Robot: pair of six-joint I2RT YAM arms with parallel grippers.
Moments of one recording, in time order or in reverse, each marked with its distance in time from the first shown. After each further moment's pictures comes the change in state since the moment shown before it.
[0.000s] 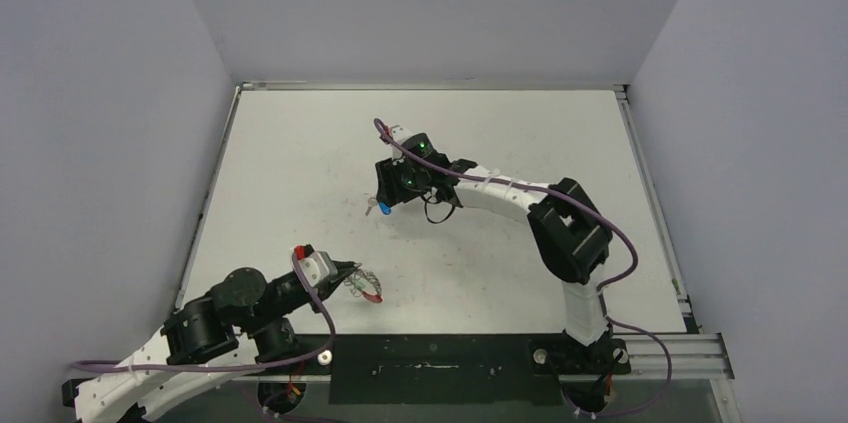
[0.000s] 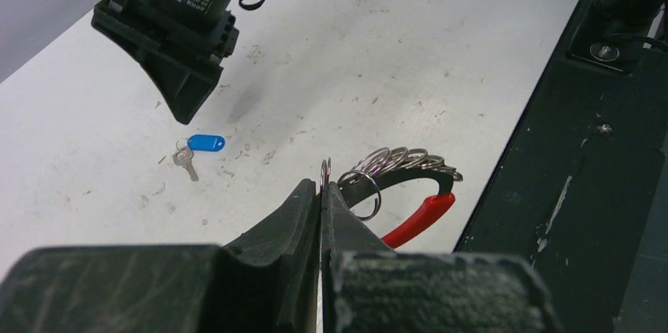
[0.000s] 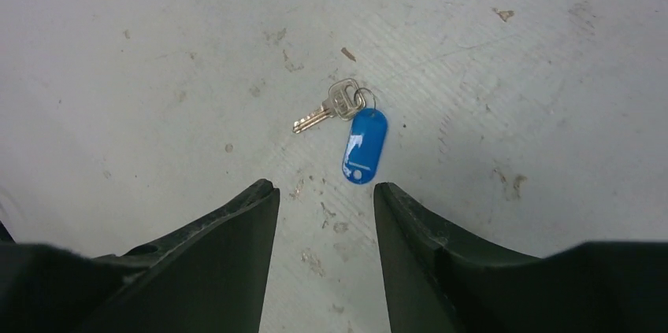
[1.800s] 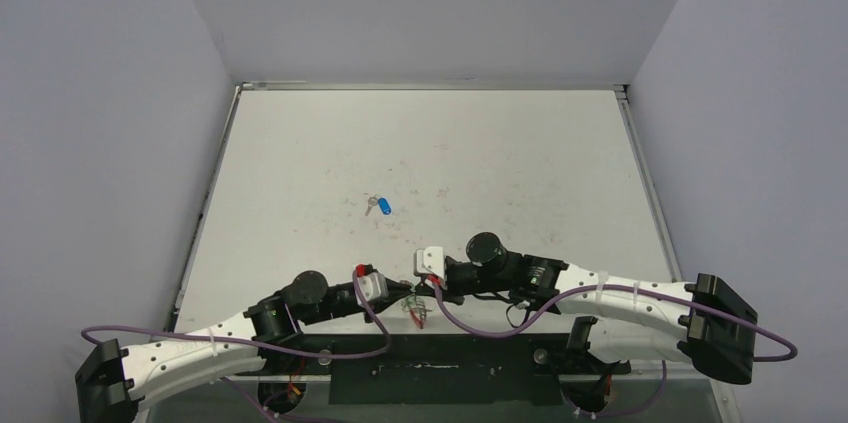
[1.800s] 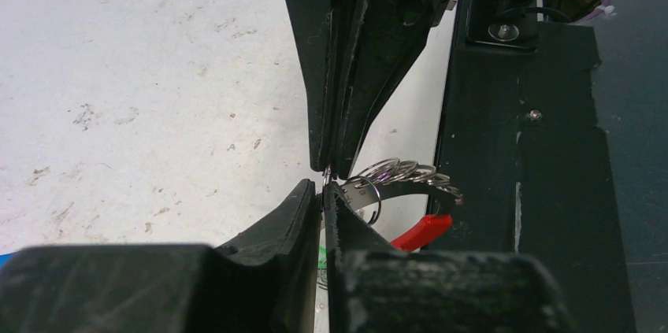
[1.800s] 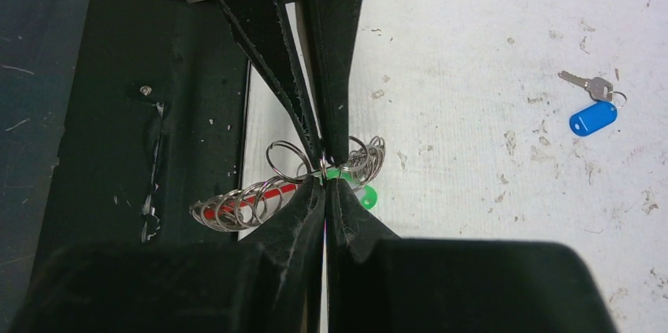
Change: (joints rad) left arm 0.006 0.317 -0.455 0.850 0.332 -0.014; right arm 0.327 -0.808 -0.803 0.192 -0.249 -0.591
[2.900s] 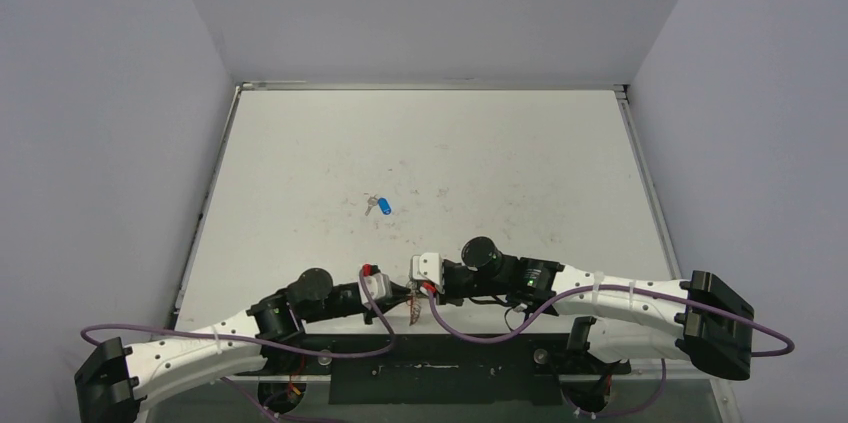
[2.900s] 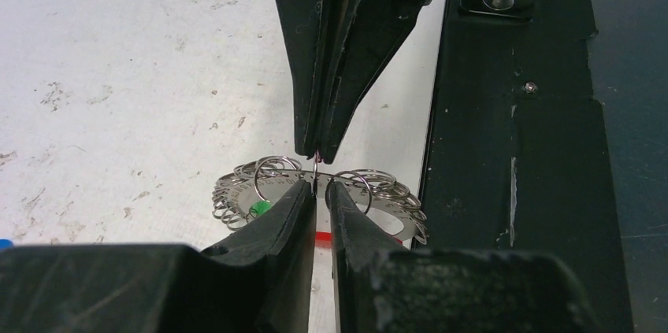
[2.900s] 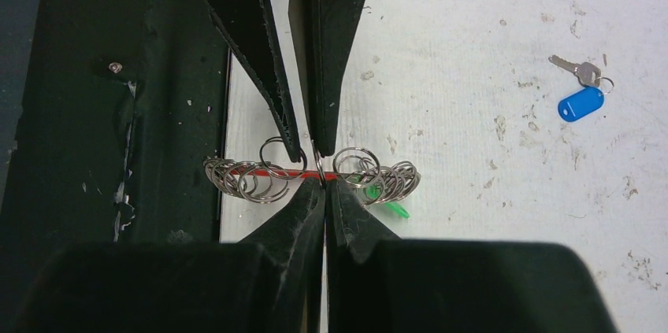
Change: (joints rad) left arm 0.025 0.042 0.002 -0.023 0.058 0.005; right arm 0.026 0.017 0.000 -0.023 0.078 -0.052
